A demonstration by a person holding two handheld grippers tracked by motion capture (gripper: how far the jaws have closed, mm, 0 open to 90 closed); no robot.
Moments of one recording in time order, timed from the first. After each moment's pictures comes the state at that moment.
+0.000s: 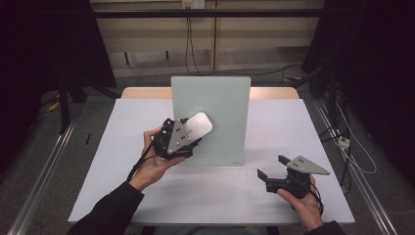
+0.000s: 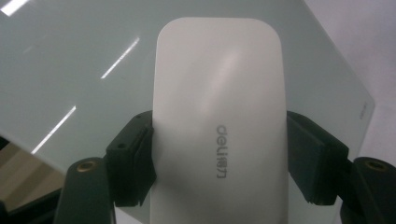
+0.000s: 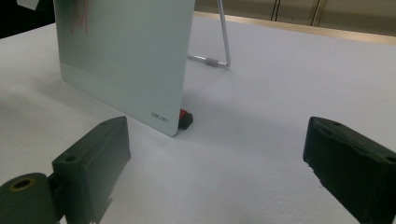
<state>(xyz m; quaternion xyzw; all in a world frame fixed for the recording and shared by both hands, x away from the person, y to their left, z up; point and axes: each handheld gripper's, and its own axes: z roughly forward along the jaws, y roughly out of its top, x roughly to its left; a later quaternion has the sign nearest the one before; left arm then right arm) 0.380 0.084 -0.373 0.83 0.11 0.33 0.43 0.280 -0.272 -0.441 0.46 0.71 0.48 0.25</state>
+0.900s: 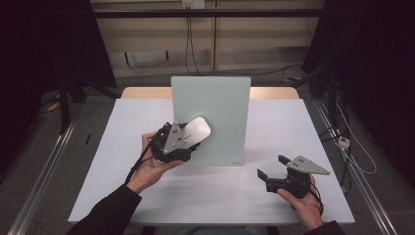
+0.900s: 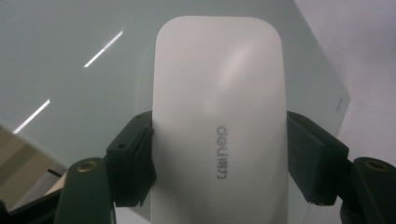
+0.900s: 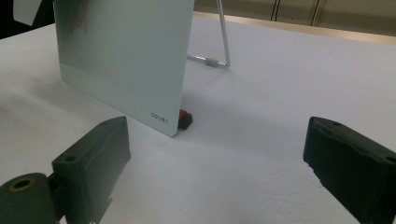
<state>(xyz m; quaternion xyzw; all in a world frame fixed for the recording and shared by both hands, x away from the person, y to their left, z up) 0.385 0.096 -0.368 0.83 0.12 0.30 0.45 0.281 -0.272 -0.441 0.46 0.71 0.48 0.25</state>
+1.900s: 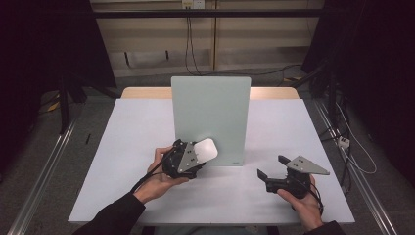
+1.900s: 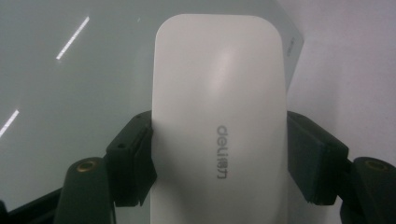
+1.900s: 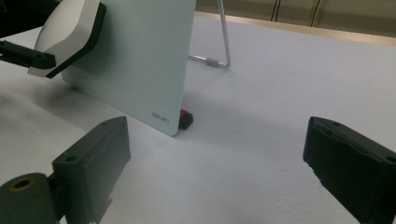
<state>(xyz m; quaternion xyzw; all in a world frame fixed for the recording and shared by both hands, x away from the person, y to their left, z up) 0.361 0.072 -0.423 0.88 0.06 0.27 0.38 0.280 -0.272 -0.441 0.45 0.71 0.48 0.25</state>
